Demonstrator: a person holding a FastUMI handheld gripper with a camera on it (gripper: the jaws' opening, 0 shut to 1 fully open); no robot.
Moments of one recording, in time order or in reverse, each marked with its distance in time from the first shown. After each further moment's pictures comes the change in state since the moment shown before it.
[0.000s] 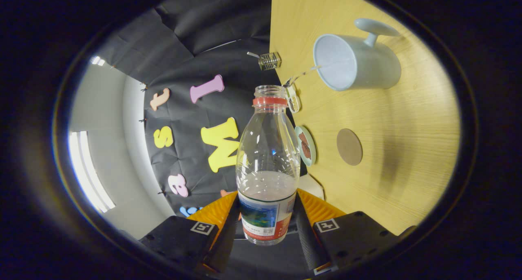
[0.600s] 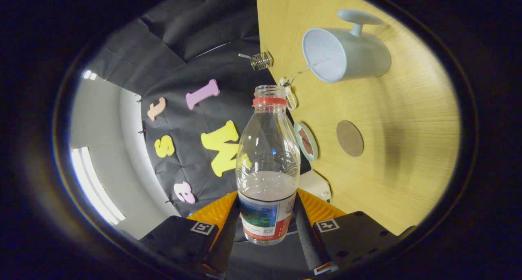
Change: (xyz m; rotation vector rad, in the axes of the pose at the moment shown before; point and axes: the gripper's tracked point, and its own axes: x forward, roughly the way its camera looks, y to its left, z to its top) arm 0.000 0.003 0.001 0.099 -0.012 -0.007
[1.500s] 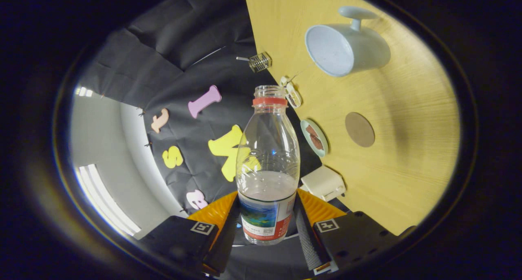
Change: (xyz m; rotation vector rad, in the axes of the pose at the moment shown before) arm 0.009 0.029 -0.002 0.112 -0.006 0.051
